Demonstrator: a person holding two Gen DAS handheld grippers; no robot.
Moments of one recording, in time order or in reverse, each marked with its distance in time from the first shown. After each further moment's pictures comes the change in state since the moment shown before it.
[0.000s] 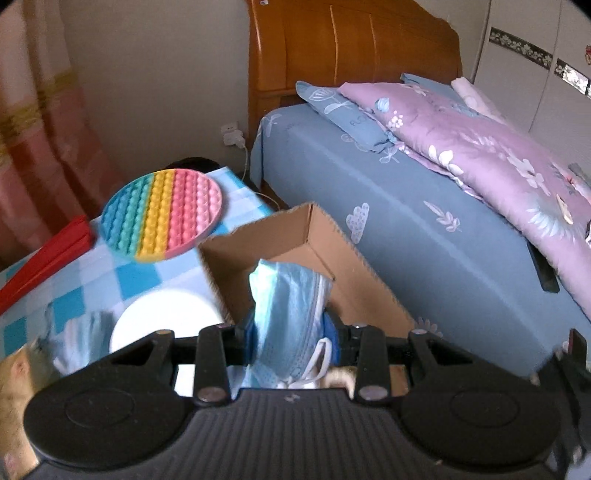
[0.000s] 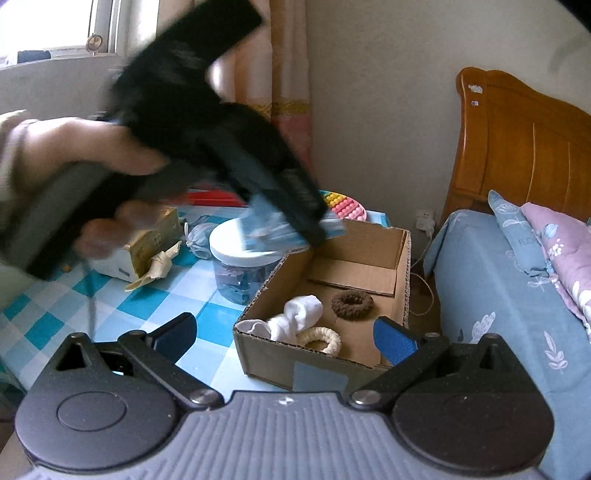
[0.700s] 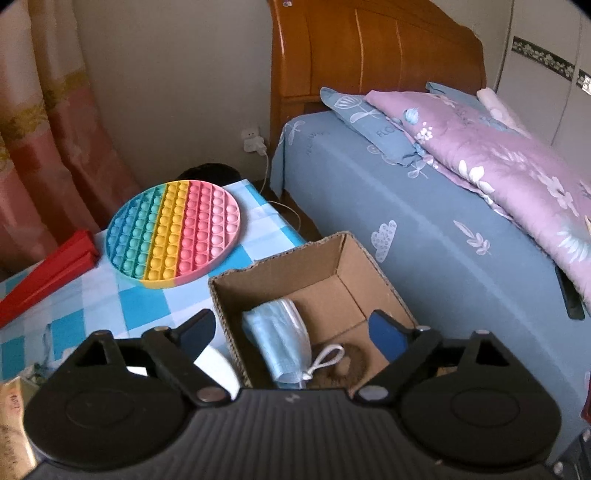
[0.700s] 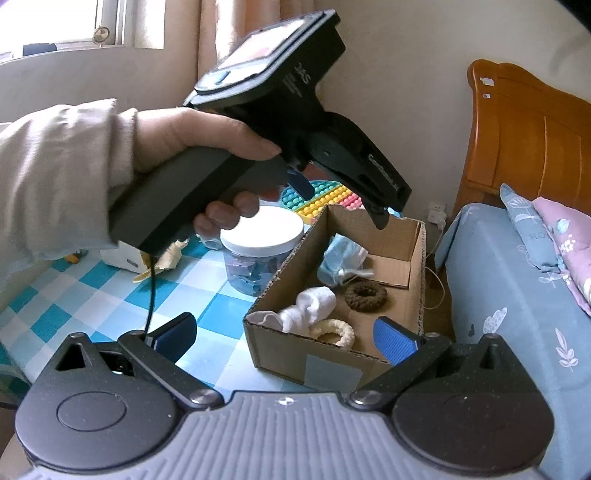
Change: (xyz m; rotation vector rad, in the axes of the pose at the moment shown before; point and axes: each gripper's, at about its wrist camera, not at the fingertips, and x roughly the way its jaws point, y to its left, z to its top) left arm 0.029 0.011 0.022 -0.034 -0.021 0.068; right arm 0.009 0.005 -0.002 -0.011 0.030 0.036
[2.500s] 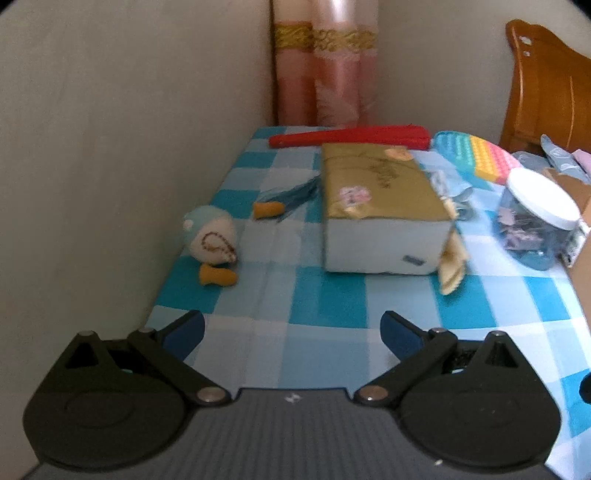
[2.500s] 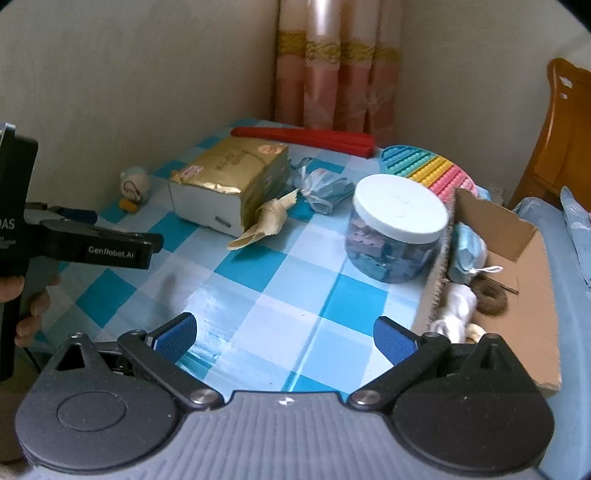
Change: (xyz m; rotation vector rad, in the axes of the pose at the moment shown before) left arm -0.120 0.170 -0.258 -0.445 -0.070 0.525; right arm 0.056 0.117 0.021 -0.135 0.207 0.092
